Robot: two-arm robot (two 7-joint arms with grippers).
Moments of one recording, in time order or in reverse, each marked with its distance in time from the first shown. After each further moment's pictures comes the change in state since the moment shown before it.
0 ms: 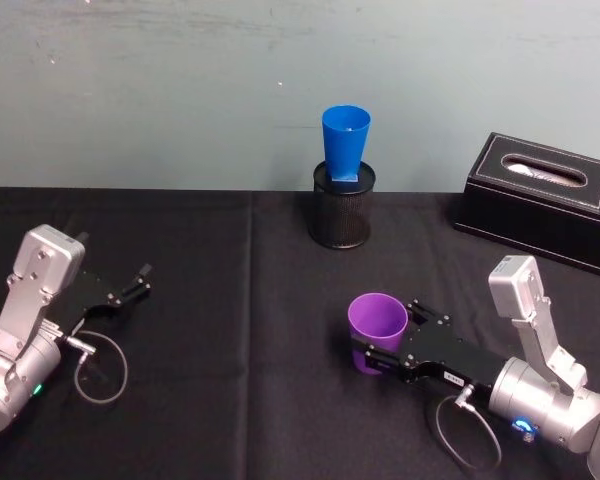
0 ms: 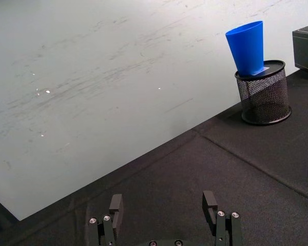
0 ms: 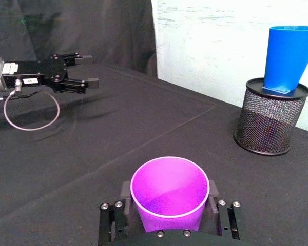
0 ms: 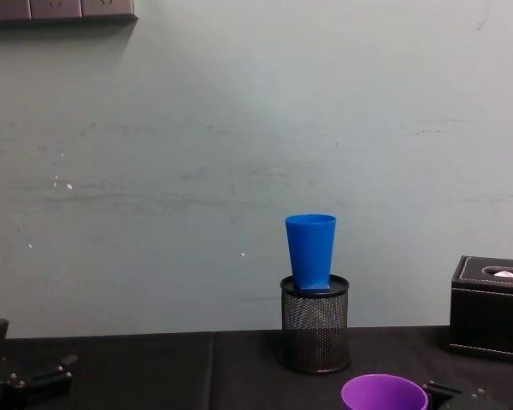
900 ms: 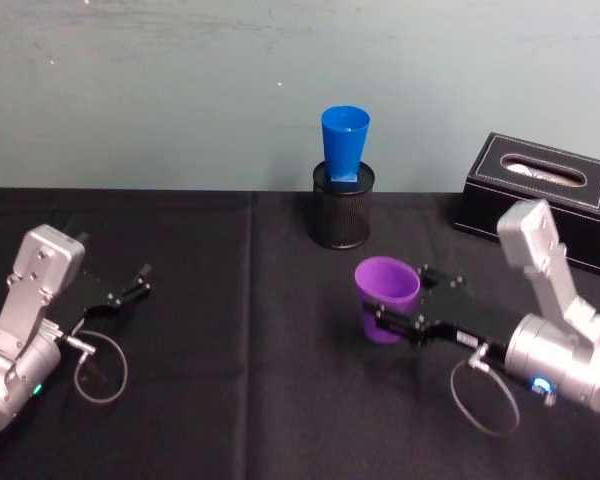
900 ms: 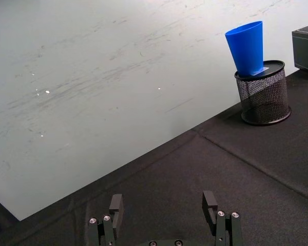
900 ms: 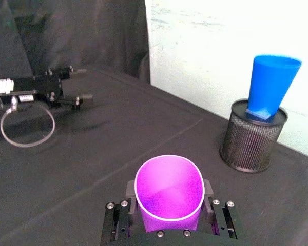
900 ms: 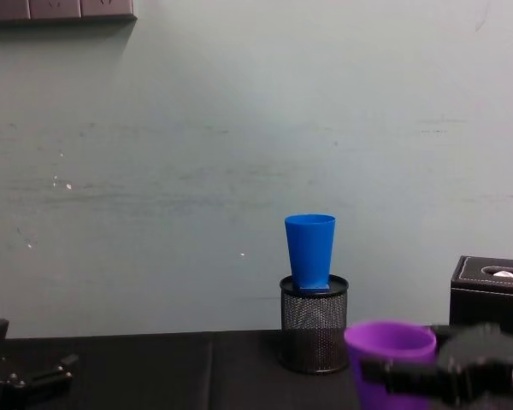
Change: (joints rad) left arm 0.000 0.000 0.000 0.000 0.000 0.000 0.000; right arm 0.004 0.064 0.032 -0.193 0.004 0.196 -0.059
